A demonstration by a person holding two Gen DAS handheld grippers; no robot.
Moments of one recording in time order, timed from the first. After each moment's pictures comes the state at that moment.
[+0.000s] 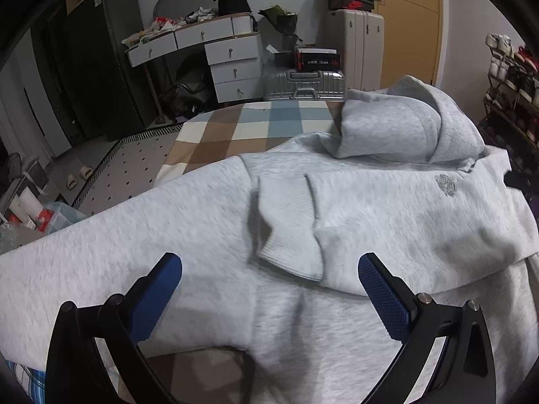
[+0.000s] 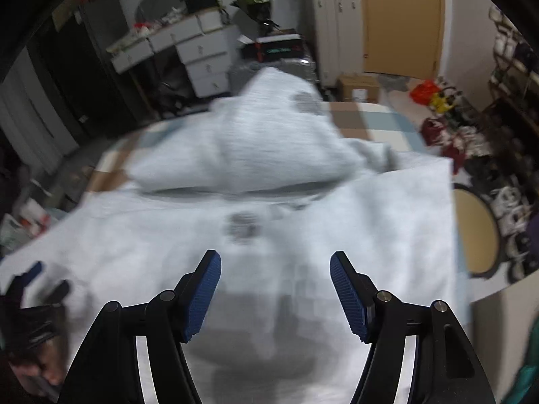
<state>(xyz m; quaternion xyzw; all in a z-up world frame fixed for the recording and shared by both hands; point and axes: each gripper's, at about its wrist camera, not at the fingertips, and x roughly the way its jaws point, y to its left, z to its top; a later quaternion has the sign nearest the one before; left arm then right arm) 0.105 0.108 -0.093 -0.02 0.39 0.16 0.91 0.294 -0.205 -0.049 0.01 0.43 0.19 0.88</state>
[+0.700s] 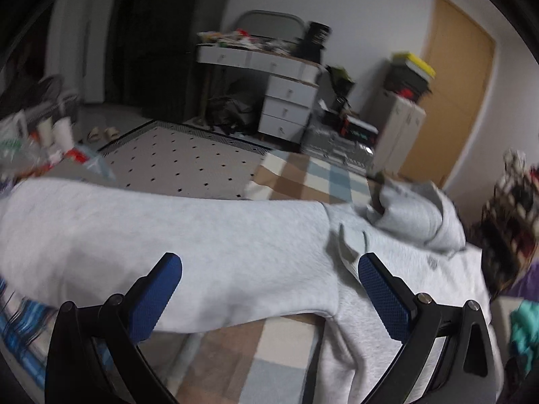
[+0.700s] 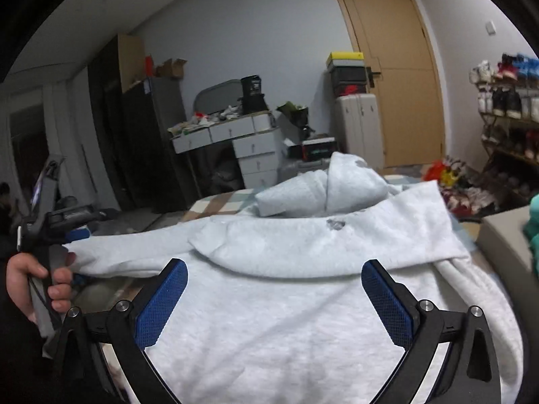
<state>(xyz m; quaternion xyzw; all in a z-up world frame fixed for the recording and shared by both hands) -0.023 0.207 -0.040 -0.20 0.26 0.21 0.92 0.066 -0.204 -0.040 0.08 0.20 0.22 0.95</state>
